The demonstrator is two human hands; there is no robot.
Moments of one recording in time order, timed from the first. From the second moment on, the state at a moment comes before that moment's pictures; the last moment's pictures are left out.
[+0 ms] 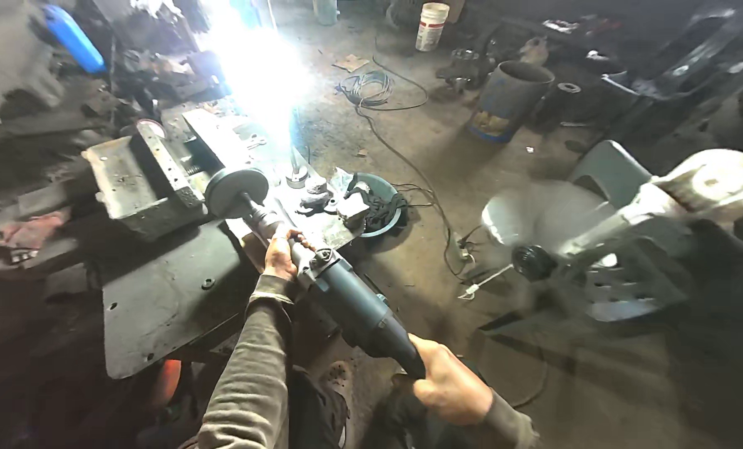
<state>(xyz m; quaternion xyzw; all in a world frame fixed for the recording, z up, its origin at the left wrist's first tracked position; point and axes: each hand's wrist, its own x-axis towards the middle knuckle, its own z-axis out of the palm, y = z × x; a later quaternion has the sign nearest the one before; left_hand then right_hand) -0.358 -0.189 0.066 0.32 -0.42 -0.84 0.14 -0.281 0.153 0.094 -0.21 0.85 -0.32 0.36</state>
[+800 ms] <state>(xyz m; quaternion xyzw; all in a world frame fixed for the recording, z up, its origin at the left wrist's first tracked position) -0.406 -0.168 0.050 0.31 -0.43 -0.84 0.07 -0.289 0.175 0.075 -0.17 0.83 -0.40 0.34</state>
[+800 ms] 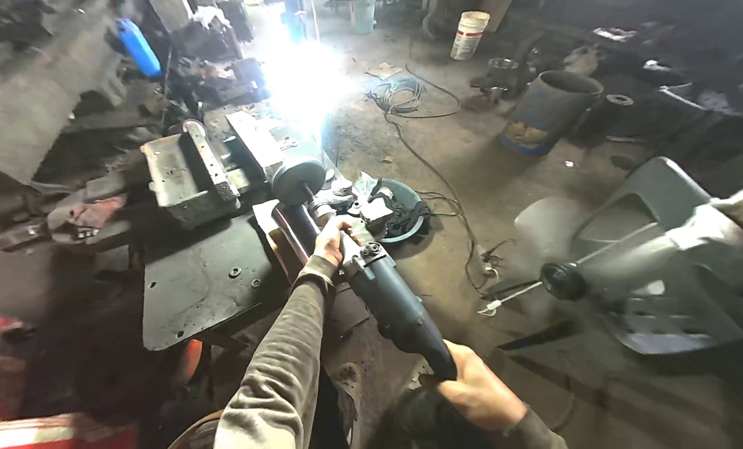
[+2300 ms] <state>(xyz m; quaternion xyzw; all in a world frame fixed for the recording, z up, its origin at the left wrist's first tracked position) -0.424 -0.155 0.038 0.36 -0.45 -0.82 0.06 -0.290 0.185 0.075 -0.14 0.81 -0.45 0.36</state>
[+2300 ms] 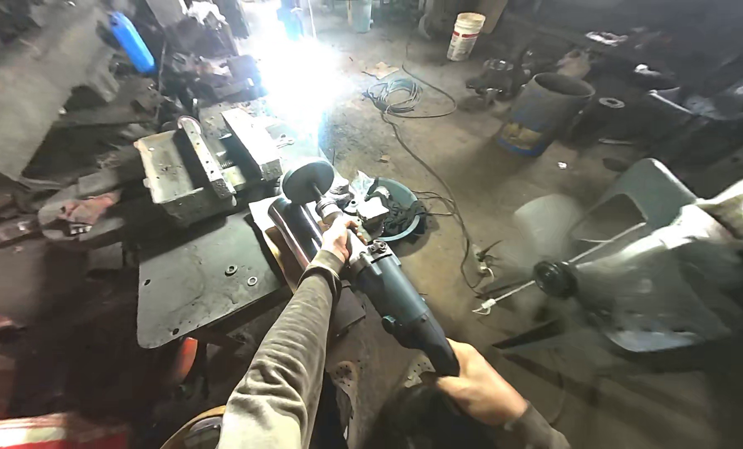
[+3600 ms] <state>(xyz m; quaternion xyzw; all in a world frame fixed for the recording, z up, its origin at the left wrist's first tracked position) -0.404 -0.149 0.043 0.33 -0.45 -0.83 0.08 -0.281 0.184 0.070 -0.15 0.84 -0.39 0.33</state>
